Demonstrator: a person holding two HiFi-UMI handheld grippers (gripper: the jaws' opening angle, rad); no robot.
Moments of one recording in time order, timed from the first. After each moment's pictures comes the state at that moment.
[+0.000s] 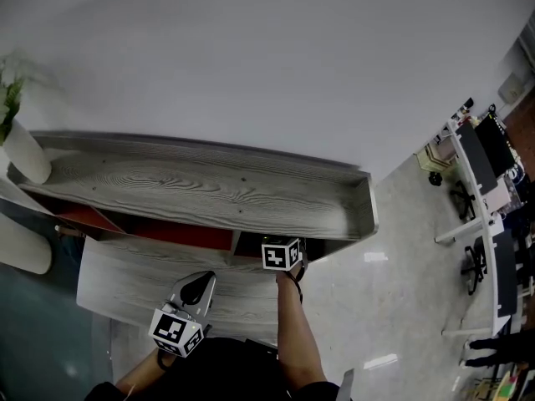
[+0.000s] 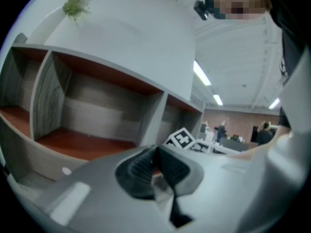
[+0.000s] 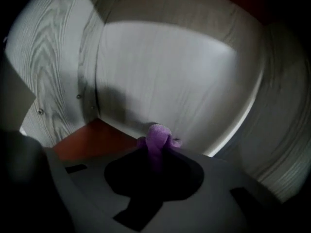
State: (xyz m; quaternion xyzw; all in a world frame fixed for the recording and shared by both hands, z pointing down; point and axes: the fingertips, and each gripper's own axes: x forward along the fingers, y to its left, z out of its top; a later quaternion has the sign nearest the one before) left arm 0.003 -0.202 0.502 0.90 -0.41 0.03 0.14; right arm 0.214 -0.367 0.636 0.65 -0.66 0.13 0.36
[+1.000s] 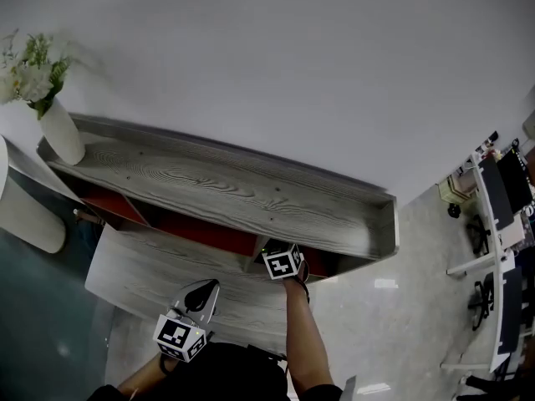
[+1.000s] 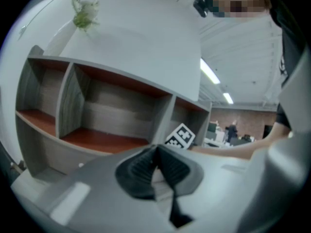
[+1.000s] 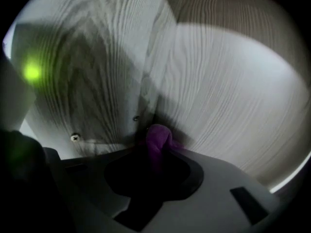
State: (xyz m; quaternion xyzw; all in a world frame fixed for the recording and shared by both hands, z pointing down) left arm -0.032 -0.184 0.508 0.87 -0.47 0.04 0.14; right arm 0.099 -0.379 0.640 0.46 -0.80 0.07 0.37
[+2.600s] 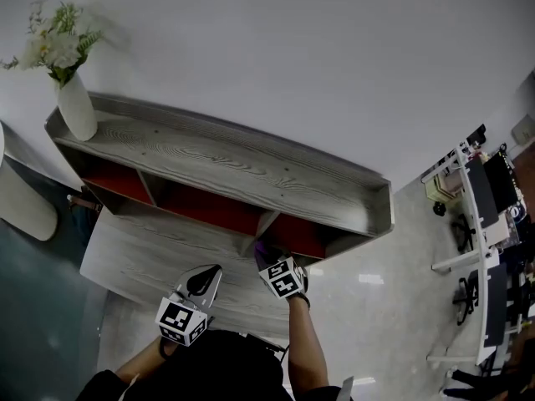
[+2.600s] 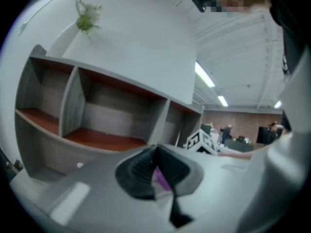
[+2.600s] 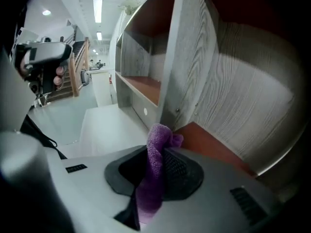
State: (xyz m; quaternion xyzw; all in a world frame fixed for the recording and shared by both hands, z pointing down) left arm -0.043 -0.159 0.504 0.88 -0.45 0.02 0.14; right arm 0.071 -0.251 0.642 0.35 -0.84 0.07 0.40
